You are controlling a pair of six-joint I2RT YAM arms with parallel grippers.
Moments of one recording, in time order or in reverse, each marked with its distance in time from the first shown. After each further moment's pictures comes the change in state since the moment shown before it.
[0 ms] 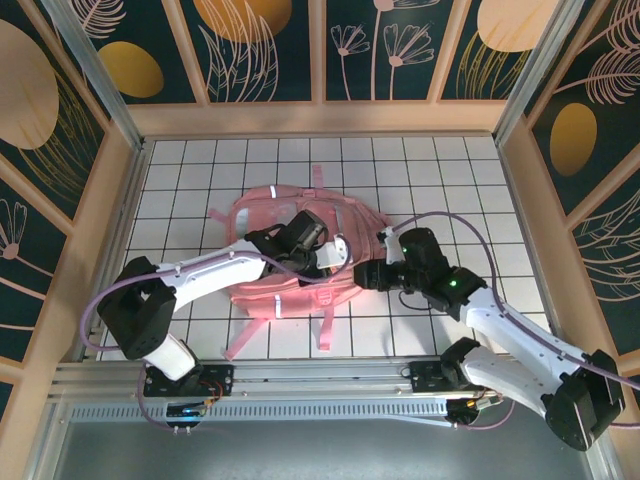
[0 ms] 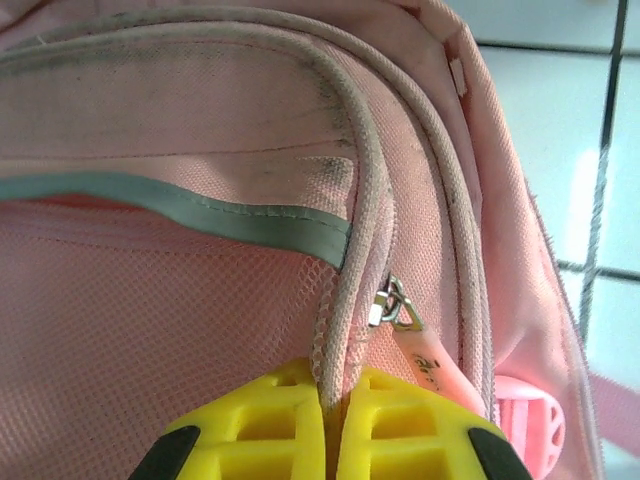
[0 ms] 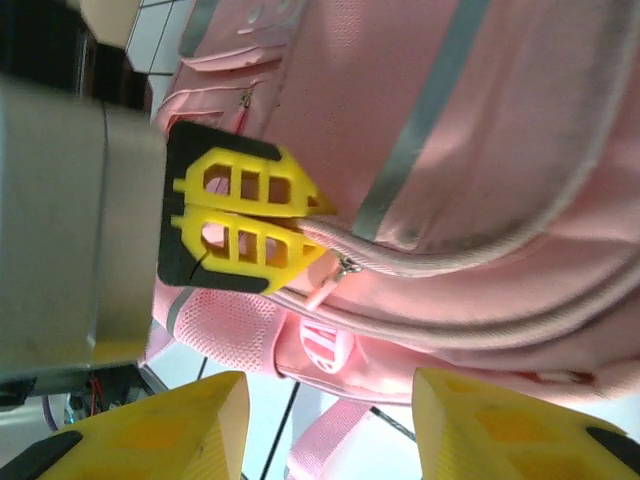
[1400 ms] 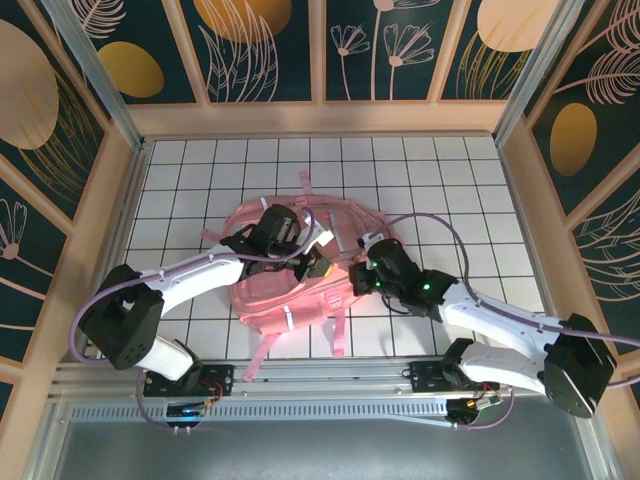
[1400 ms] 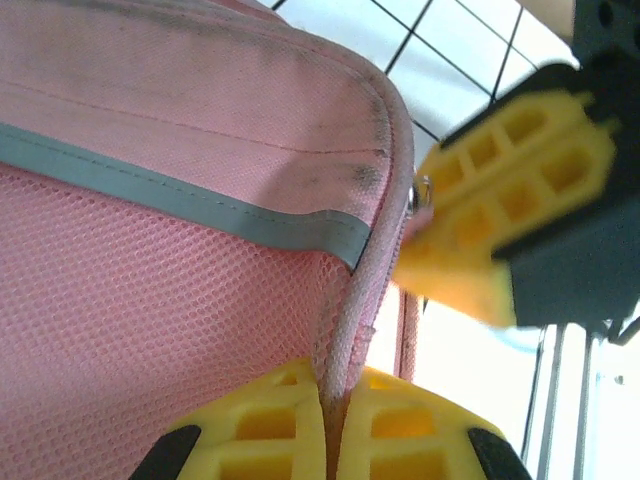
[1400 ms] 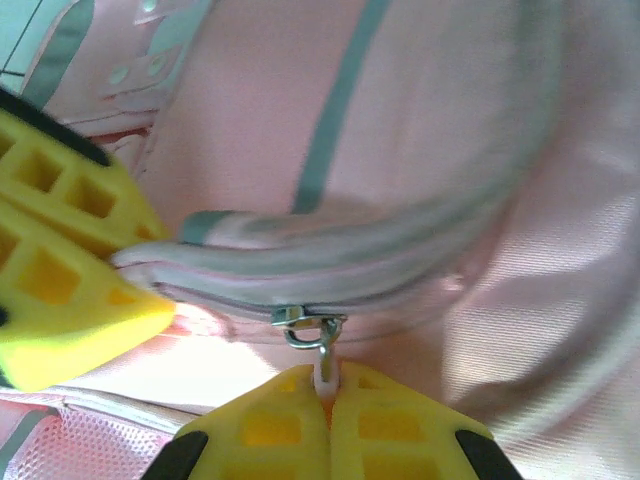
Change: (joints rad) left arm 0.142 -0.096 -0.182 0.270 0.362 -0.475; right arm 0.142 0.119 -0.014 0.088 0.375 -0.048
